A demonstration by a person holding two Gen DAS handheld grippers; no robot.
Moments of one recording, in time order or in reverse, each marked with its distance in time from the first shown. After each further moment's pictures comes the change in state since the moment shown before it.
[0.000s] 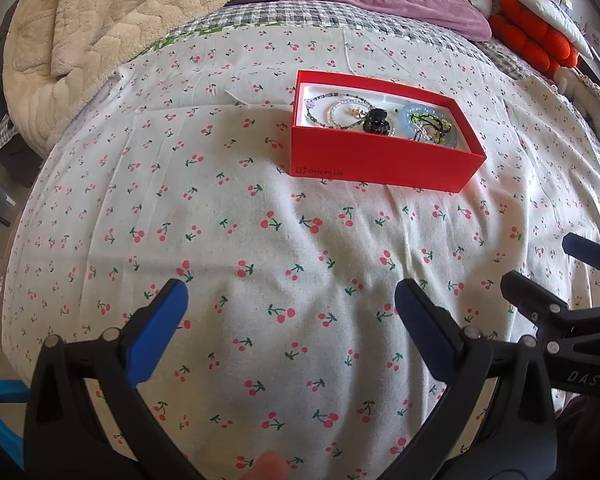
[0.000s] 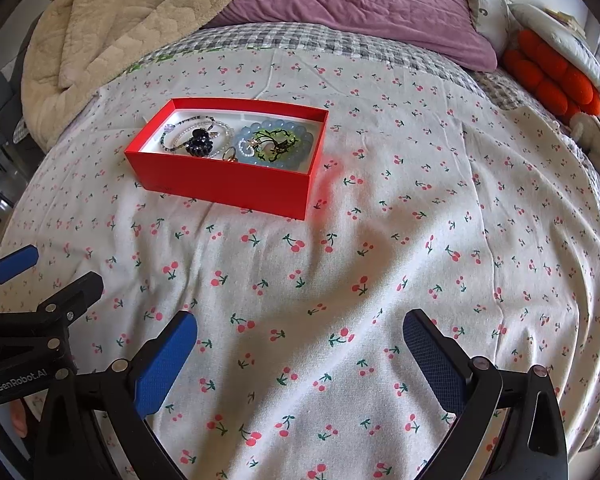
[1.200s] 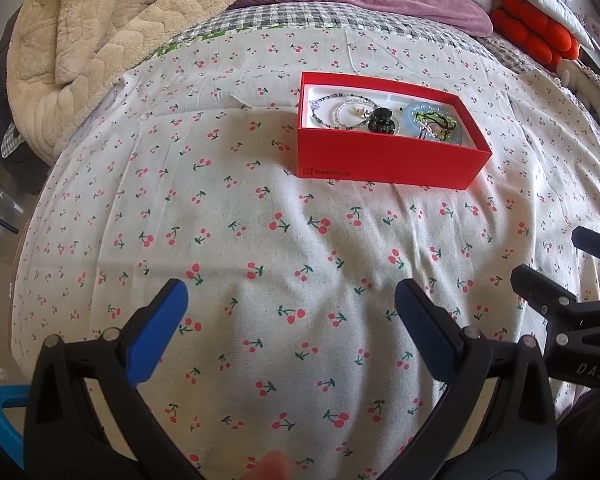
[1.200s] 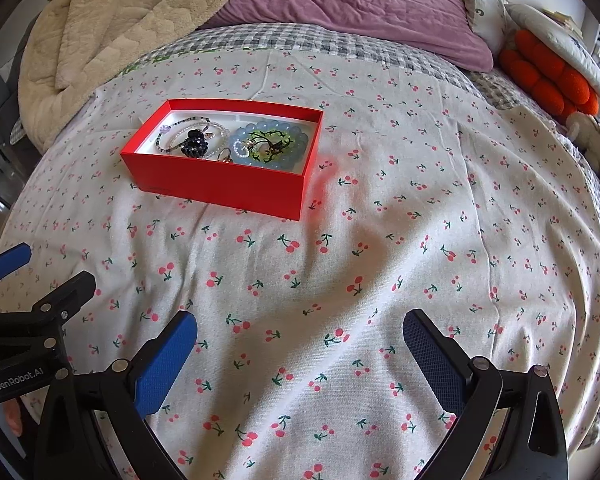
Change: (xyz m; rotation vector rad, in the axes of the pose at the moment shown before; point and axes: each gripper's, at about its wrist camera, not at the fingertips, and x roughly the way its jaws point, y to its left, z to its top) left arm -0.001 0.000 0.001 0.025 -0.004 0.035; right arm 0.000 -0.003 0.000 0.002 -0.002 -0.010
